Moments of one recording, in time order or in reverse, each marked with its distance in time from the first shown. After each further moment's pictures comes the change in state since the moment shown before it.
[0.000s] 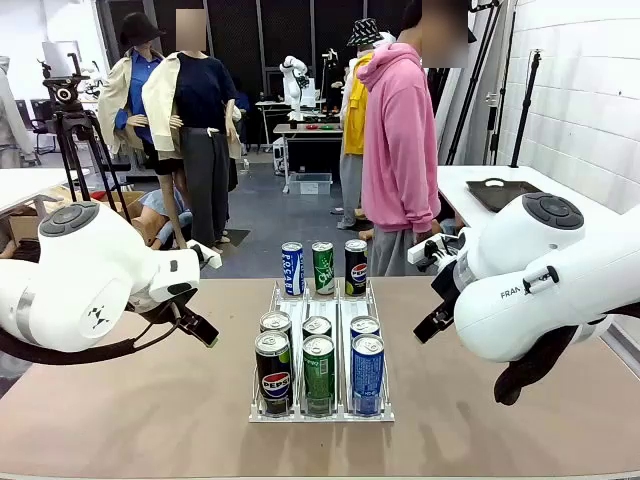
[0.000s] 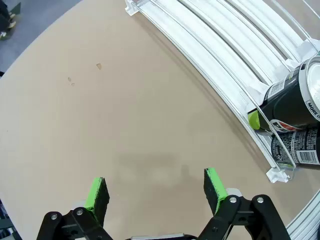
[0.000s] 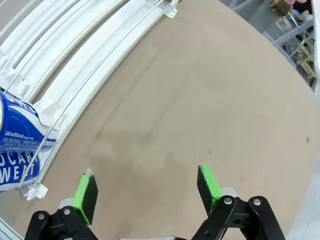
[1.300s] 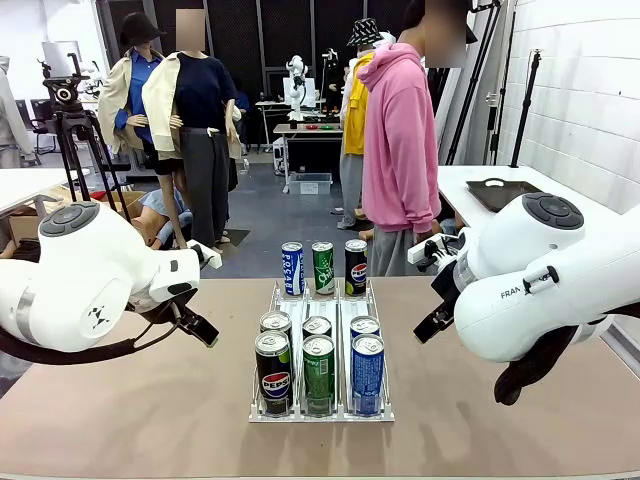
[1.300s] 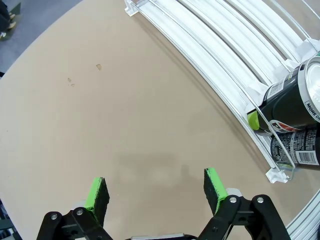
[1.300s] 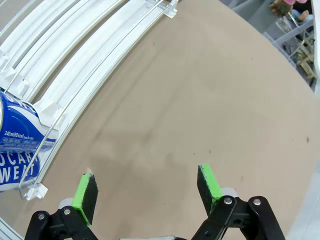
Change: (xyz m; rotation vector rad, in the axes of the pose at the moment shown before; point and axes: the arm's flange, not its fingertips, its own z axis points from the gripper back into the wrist) left arm 0.001 -0.001 0.001 0.000 -0.003 -0.002; right arm 0.000 0.000 0.000 0.000 0.000 0.000
